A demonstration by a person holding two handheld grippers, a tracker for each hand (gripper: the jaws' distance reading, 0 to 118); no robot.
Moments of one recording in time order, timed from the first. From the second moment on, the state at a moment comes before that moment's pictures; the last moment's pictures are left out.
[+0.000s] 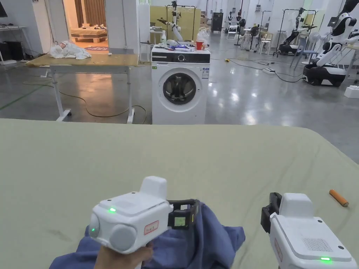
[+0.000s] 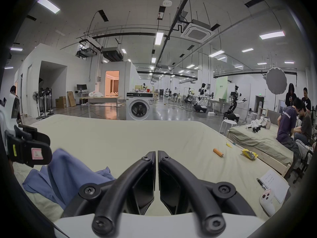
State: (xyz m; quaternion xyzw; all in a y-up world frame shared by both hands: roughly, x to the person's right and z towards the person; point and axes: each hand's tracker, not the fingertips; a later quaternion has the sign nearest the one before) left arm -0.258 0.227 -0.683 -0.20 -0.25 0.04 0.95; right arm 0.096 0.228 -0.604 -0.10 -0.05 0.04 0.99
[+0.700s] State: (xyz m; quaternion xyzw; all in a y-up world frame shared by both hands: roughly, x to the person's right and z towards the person) left arm -0.391 0.268 -0.595 -0.10 0.03 0.00 1.00; right arm 0.029 0.266 -0.617 -0.03 0.00 0.04 1.00
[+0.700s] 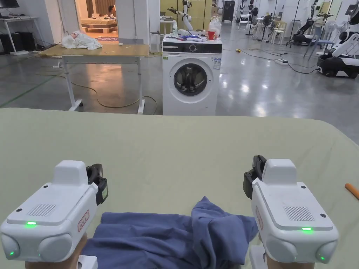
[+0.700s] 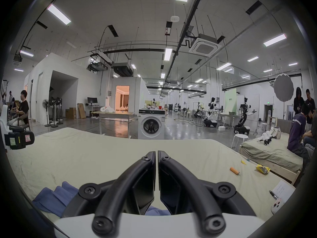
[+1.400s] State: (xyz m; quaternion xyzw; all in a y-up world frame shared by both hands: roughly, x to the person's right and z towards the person) left arm -0.475 0.121 -0.595 -0.48 0.06 0.07 0.87; right arm 0.048 0.222 -0.621 -0.11 0.00 0.04 0.99
